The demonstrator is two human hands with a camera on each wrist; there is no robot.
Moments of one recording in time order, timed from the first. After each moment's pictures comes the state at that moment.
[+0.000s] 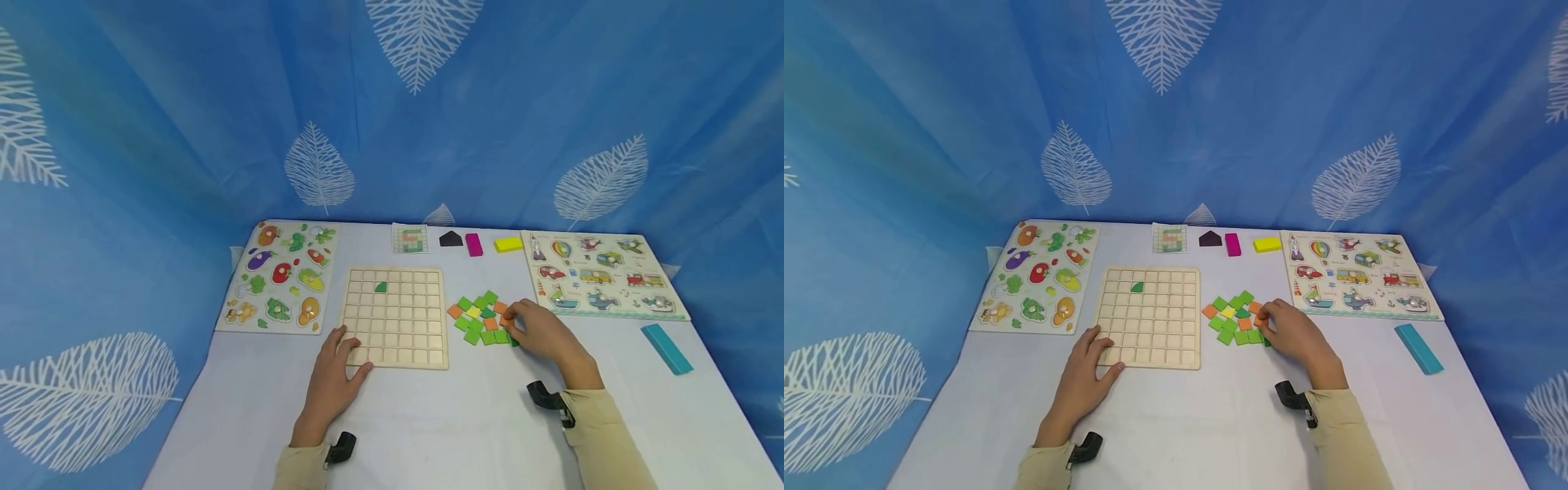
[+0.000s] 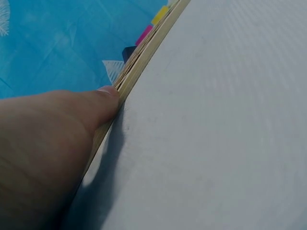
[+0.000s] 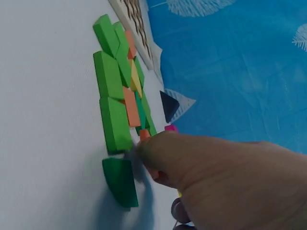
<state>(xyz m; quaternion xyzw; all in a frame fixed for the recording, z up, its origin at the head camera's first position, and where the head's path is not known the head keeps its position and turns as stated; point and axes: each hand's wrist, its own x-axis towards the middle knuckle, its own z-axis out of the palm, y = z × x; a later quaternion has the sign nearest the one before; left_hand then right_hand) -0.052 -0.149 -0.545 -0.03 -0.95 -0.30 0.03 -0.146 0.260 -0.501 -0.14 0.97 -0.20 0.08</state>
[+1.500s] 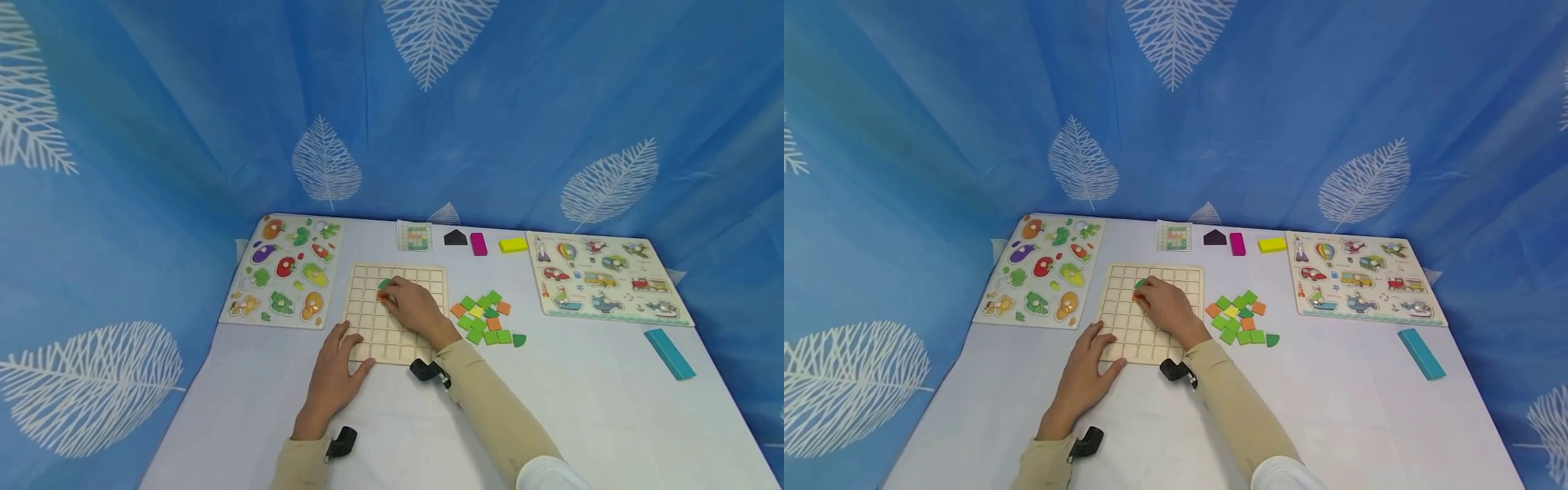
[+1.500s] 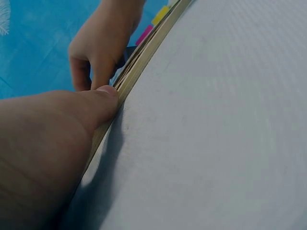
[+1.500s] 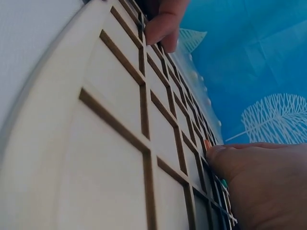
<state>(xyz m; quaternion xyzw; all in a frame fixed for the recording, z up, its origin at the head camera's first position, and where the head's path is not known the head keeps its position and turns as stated) -0.052 -0.153 -0.550 -0.04 -0.95 -0.30 0.05 -0.196 0.036 -0.531 -0.30 0.94 -0.18 -0.04</state>
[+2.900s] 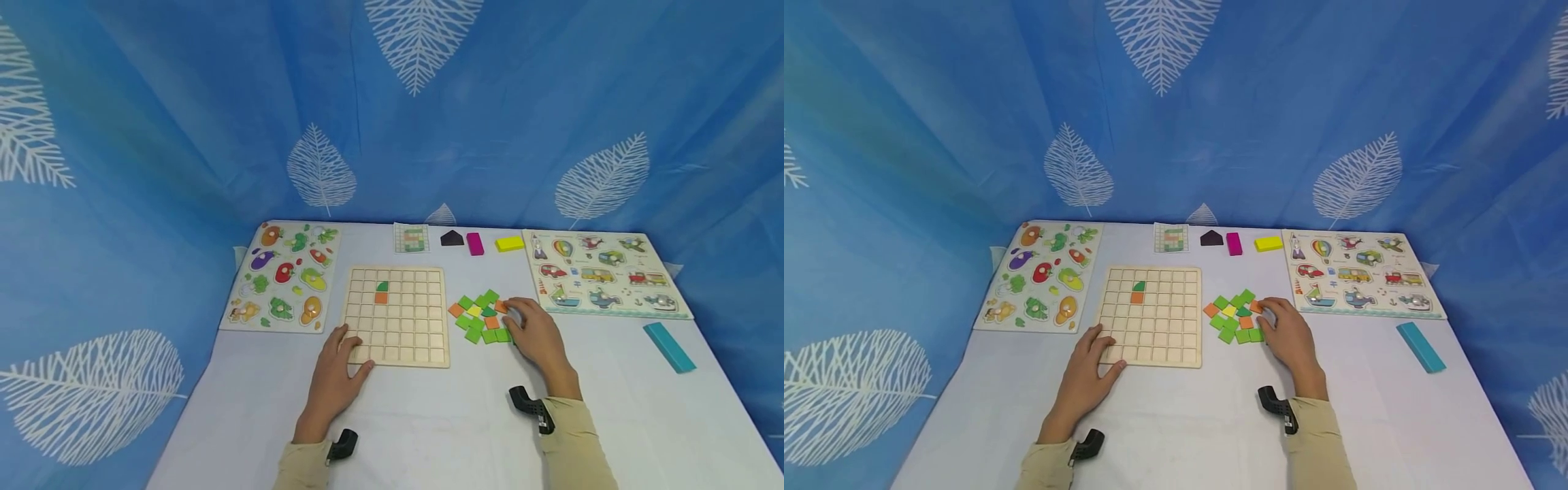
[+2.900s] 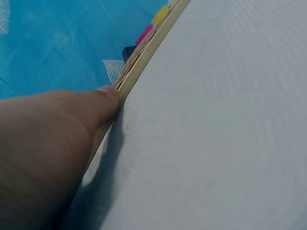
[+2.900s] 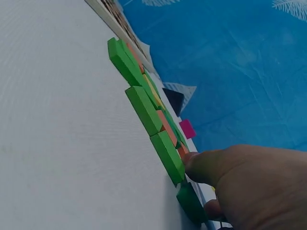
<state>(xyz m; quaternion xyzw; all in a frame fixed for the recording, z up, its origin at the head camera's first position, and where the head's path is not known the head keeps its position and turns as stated) -0.051 -0.150 -0.548 -0.04 -0.95 -0.30 0.06 -0.133 0.249 -0.534 -0.05 0.96 -0.26 -0.06</state>
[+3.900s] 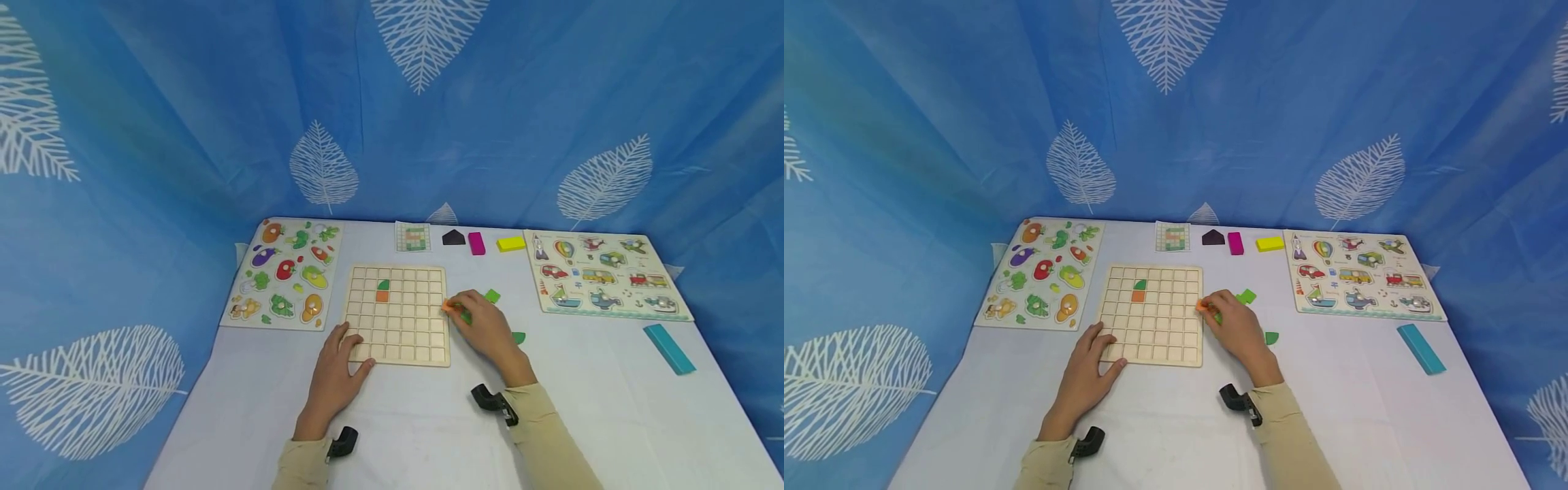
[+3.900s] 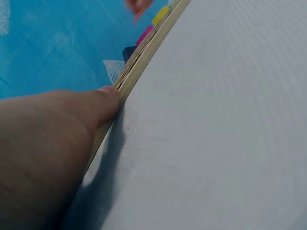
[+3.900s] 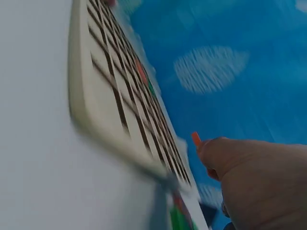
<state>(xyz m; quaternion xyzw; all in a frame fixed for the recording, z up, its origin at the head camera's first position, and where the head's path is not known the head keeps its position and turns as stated) -0.052 -0.150 -0.551 -0.04 -0.95 -0.31 0.06 -0.146 0.155 -0.519 -0.17 0.94 -0.26 -0.09</state>
